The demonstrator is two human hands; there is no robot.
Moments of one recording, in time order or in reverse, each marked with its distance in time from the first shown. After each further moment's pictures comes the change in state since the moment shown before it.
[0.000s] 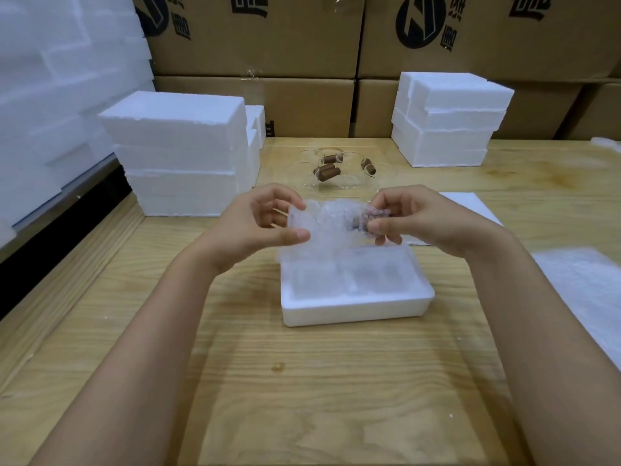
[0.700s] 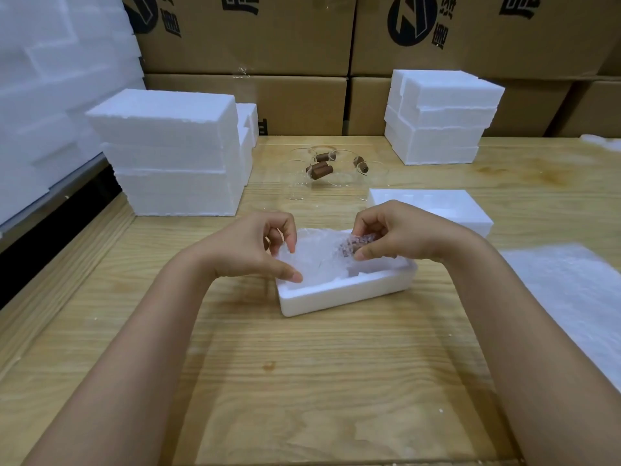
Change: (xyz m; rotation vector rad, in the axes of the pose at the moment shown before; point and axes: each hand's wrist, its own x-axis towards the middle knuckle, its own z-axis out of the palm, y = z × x) left_hand 0.003 -0.009 0.002 0.447 -0.203 -0.101; right_hand 0.003 0.006 0.012 -0.272 -0.075 0.112
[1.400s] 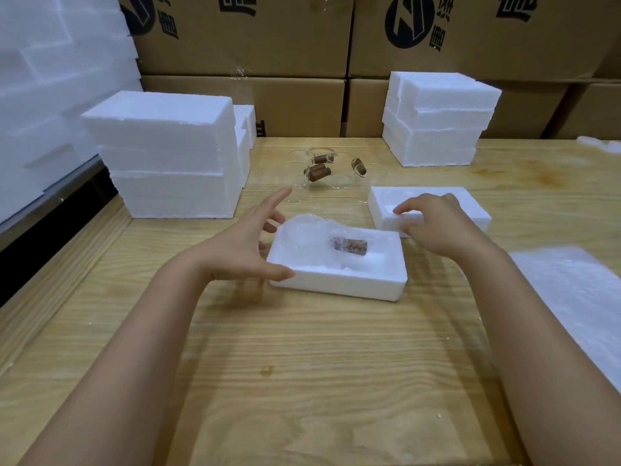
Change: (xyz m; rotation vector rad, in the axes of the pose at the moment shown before) left_hand 0.006 -0.017 0.000 0.059 0.019 -0.020; right_hand 0.007 0.059 -0.020 -0.274 0.480 0.231
